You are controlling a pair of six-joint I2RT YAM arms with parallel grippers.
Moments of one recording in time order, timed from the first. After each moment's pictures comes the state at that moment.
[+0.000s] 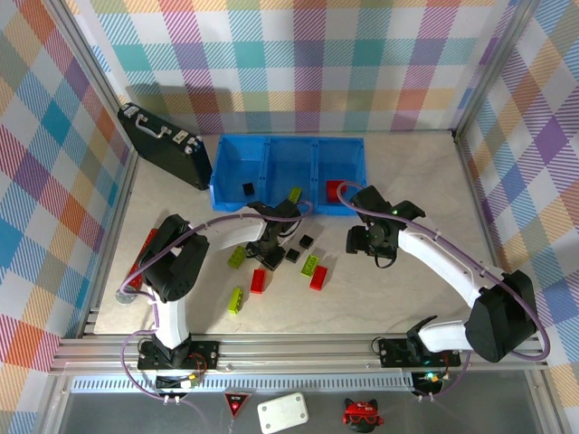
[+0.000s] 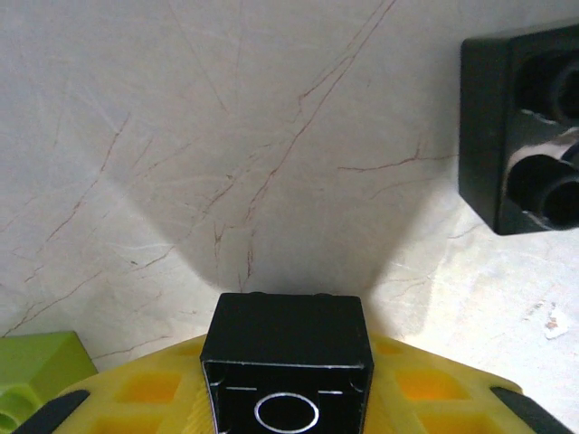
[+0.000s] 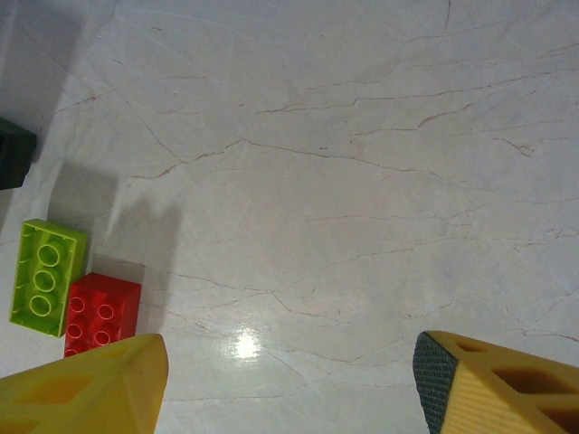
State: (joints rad) left arm -0.74 1.88 1.26 -0.92 -0.10 -0.09; right arm 0.56 1.33 1.04 -1.02 0.11 0.64
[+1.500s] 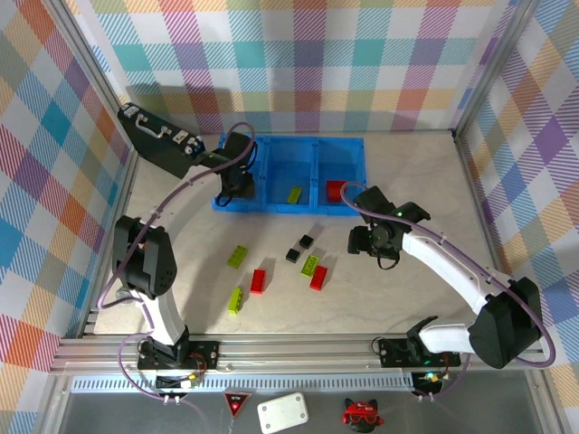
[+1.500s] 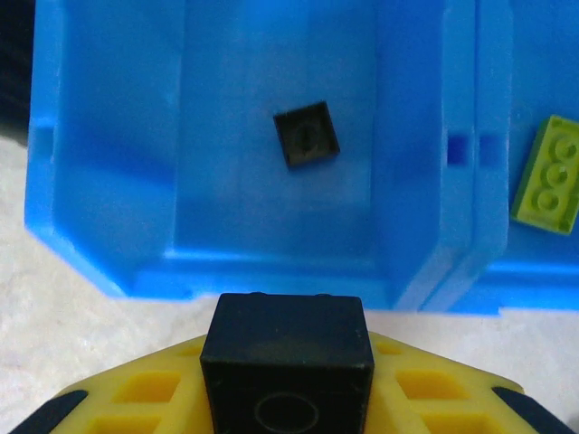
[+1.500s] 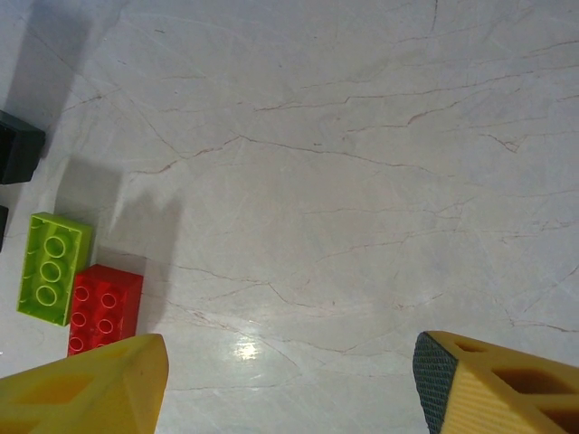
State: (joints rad) left arm -0.39 1.83 1.61 -0.88 -0.23 -0.33; right arm 0.56 1.29 1.04 -1.05 0.12 0.65
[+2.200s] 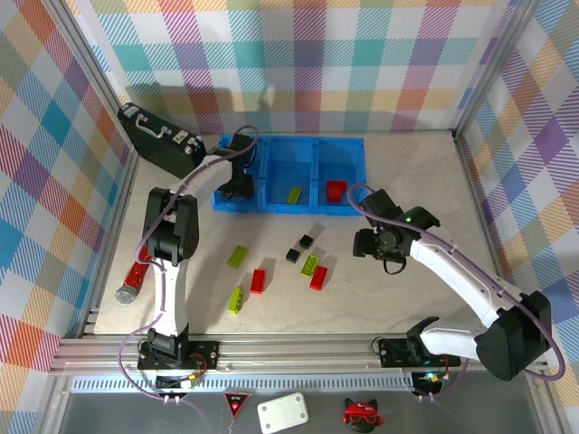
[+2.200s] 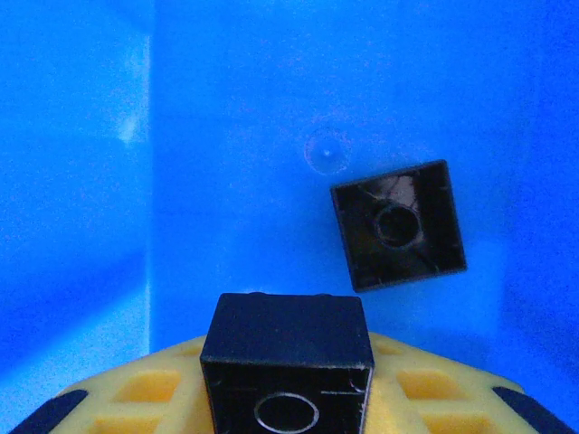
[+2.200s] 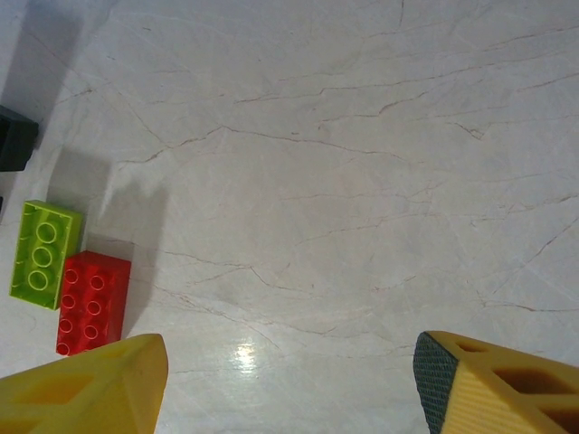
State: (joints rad) left arm -0.30 2.18 1.80 -0.88 -0.19 -0.29; right arm 0.56 1.22 1.03 -1.09 0.14 0.65
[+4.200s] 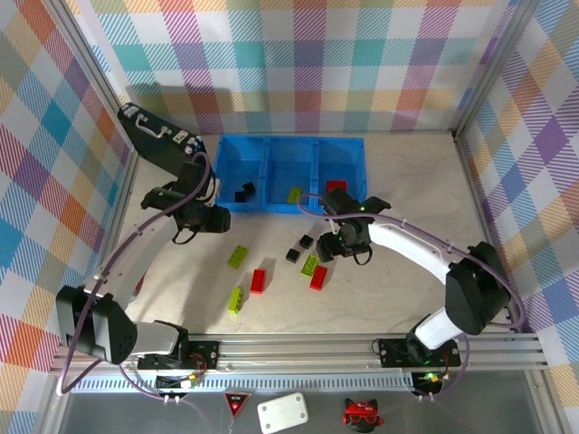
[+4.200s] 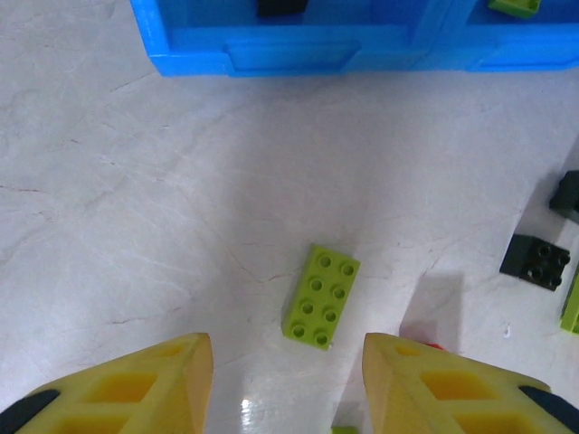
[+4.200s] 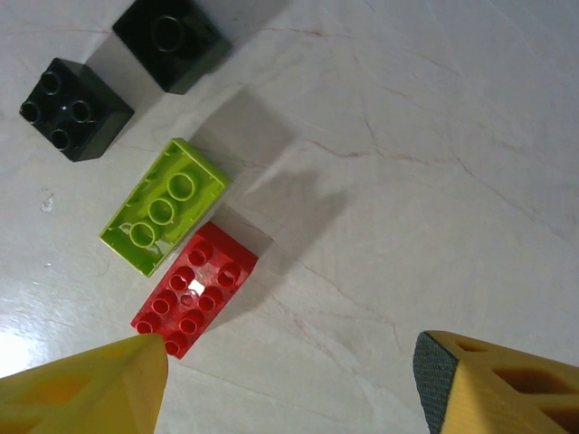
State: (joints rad) left arm -0.29 1.30 1.17 -0.97 0.01 -0.21; right arm 0.69 1.54 1.15 -0.94 -0.01 0.33
